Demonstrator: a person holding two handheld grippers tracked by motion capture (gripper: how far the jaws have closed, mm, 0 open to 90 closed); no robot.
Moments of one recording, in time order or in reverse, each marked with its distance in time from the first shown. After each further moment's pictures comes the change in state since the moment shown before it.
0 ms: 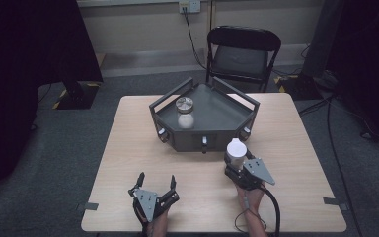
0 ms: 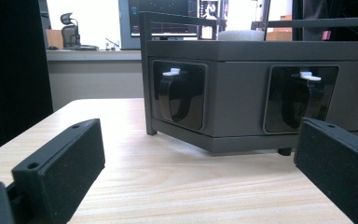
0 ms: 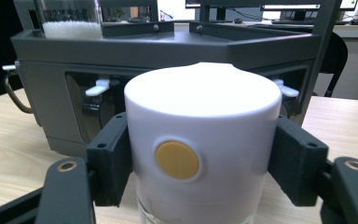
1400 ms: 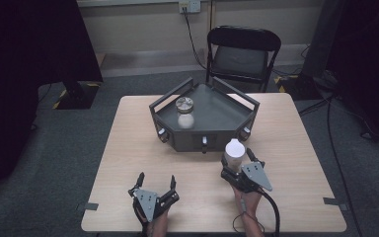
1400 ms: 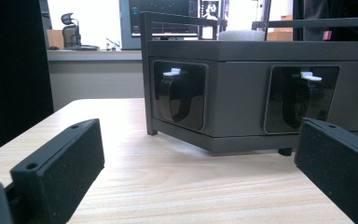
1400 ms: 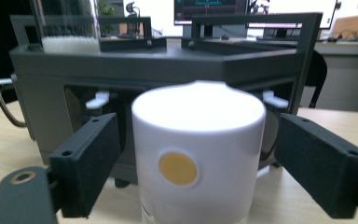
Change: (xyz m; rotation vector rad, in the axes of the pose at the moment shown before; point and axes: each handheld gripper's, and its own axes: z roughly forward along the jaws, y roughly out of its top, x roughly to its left) left arm -0.001 0.000 0.000 -0.001 0.004 0.000; right arm 0.019 -0.013 -0.002 -0.051 -0.058 -0.004
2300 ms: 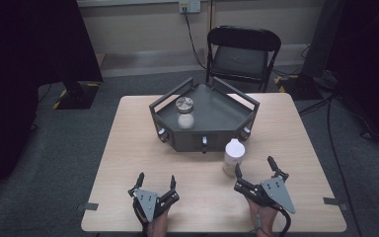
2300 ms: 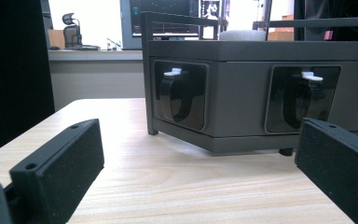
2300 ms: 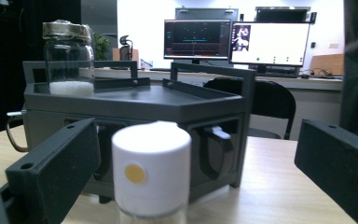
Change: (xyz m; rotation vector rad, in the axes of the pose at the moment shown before) left arm 0.000 0.000 0.000 0.001 0.001 0.001; right arm -0.015 0.001 -0.050 -0.151 -0.033 -0.033
